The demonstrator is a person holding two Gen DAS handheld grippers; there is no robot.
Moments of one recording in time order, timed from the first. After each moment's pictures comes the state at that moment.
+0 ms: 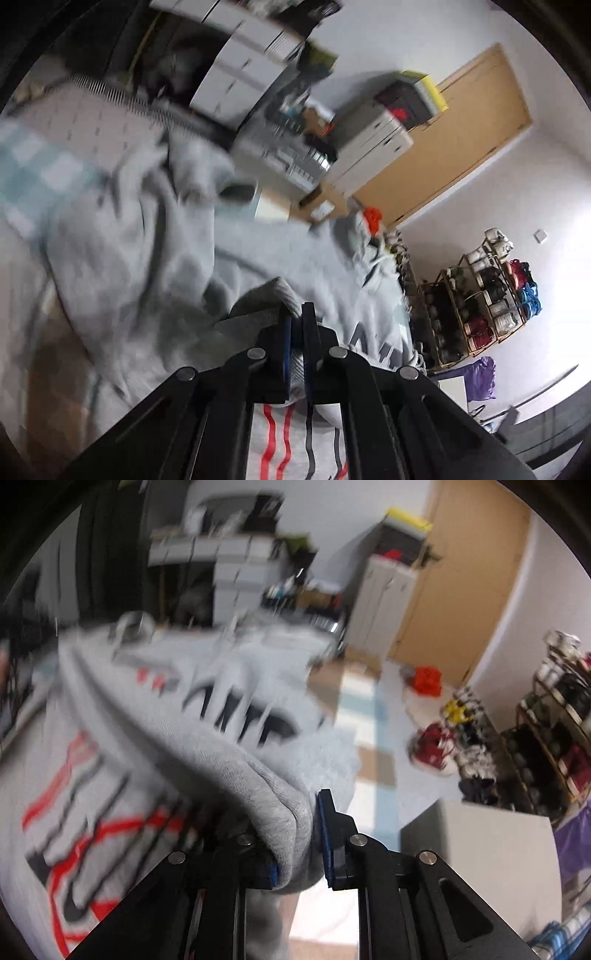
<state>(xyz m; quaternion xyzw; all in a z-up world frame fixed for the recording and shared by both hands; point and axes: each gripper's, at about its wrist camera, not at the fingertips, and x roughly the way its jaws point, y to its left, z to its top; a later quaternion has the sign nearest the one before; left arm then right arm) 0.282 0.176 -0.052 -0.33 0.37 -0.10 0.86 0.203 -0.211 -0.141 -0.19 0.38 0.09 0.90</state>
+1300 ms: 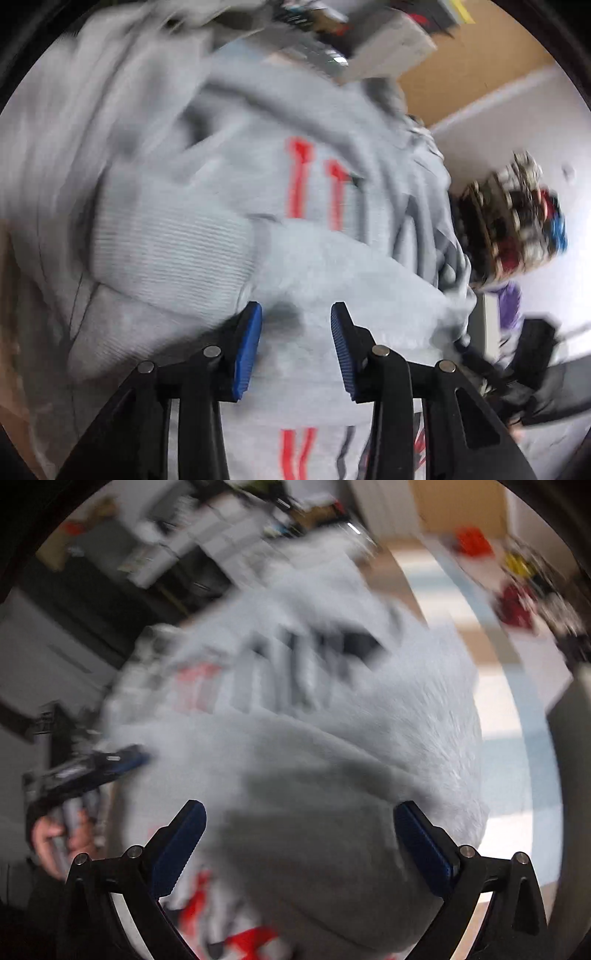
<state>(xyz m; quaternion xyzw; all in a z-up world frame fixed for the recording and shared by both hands) 0.304 0.130 -0.170 -0.31 0.54 -0.15 0.77 0.253 -0.208 -0.195 0.09 0.54 0.17 0.82</state>
